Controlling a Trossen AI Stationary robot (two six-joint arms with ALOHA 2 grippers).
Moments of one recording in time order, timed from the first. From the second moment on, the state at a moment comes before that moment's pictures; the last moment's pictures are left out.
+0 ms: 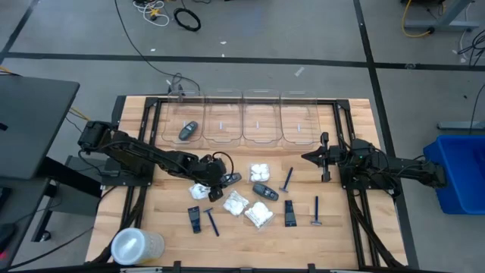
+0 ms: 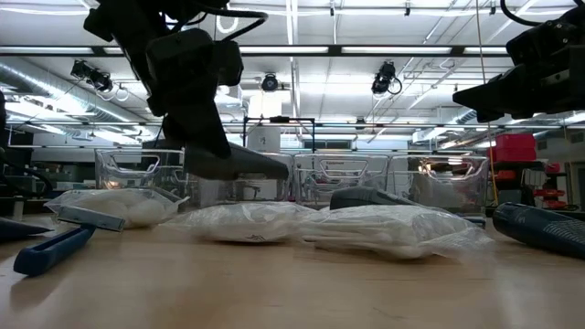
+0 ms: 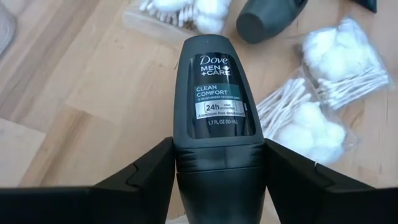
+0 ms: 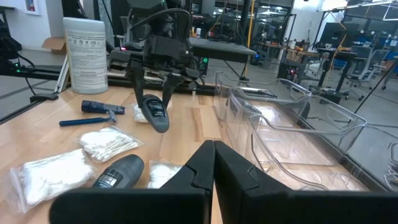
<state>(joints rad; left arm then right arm) -0.20 1.51 0.82 -0.23 -0.16 -0.54 -0.17 0.10 0.01 0.04 -0.13 -0.13</state>
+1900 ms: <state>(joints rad) 0.10 1.07 0.82 -0.65 -0.30 -0.46 -0.17 0.10 0.01 0.04 -0.13 -0.13</state>
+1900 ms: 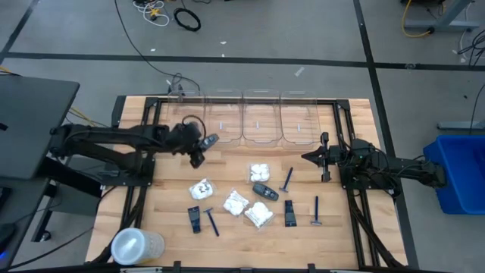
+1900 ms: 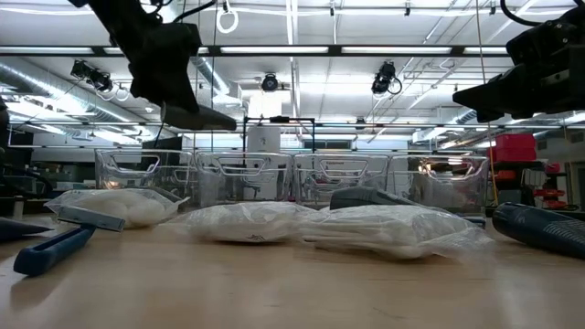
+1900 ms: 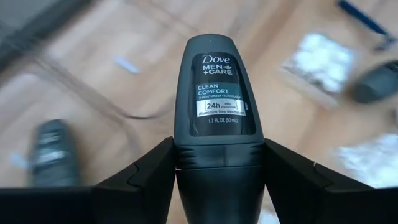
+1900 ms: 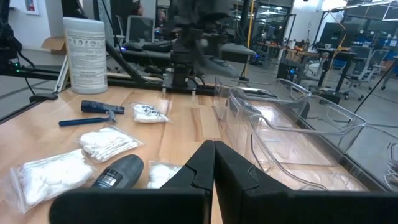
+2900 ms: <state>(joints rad) 0.51 1.04 0.88 -0.76 -0.27 -0.35 -0.17 0.10 0.01 0.04 -0.13 -0.13</state>
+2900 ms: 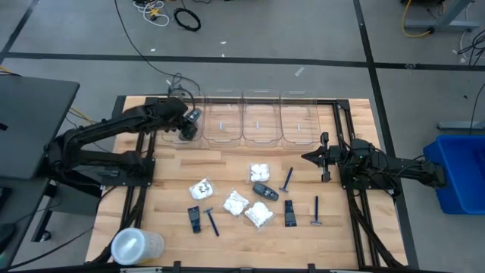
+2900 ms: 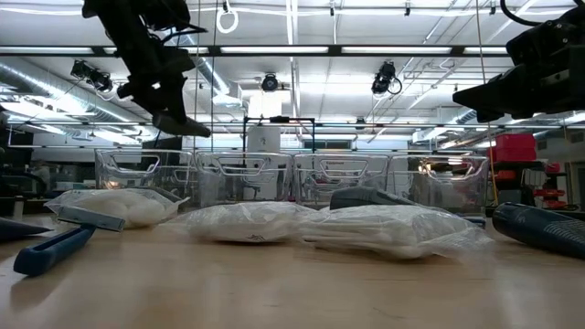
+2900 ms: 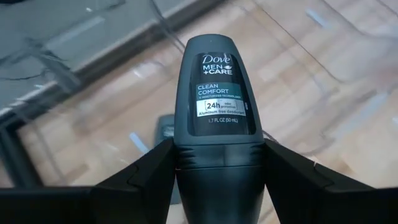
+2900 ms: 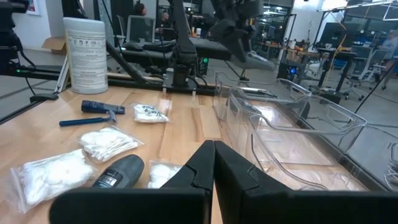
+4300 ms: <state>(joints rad) 0.76 1.29 0.87 -0.74 -0.38 -0.30 -0.17 0.10 0.01 0.04 -0.13 -0.13</state>
